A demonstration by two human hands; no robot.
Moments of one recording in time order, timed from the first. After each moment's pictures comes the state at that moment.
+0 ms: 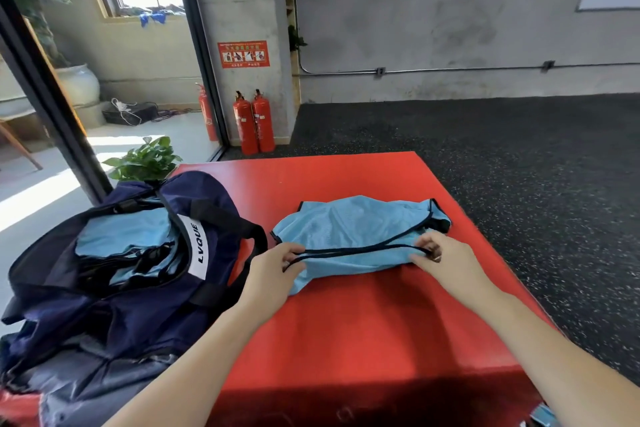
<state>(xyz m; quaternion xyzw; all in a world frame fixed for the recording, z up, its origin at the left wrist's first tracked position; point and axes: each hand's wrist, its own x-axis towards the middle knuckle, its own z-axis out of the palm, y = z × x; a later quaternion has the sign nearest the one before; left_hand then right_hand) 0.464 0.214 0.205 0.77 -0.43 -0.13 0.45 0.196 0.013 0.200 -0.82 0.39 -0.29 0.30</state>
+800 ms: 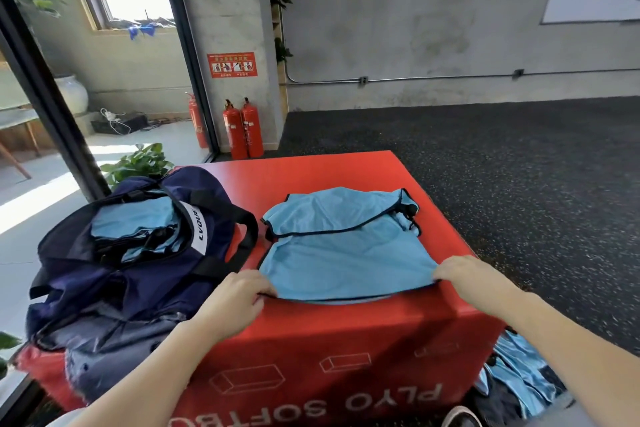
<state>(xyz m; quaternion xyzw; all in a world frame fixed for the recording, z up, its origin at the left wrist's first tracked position) 0.461 0.312 0.188 0.74 -0.65 0.00 0.19 0.066 0.023 0.175 -0.96 0.26 -0.05 -0.07</state>
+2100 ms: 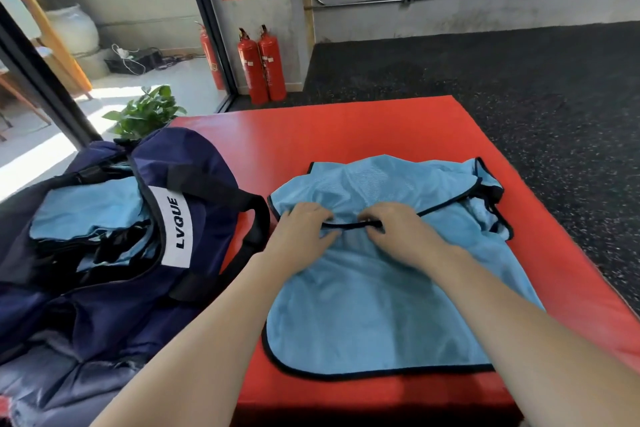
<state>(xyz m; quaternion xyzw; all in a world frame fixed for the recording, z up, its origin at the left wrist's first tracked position) 0.505 0.124 0.162 0.78 -0.60 -0.04 0.17 0.328 -0.008 0.162 -0.93 0.27 -0.12 0.20</state>
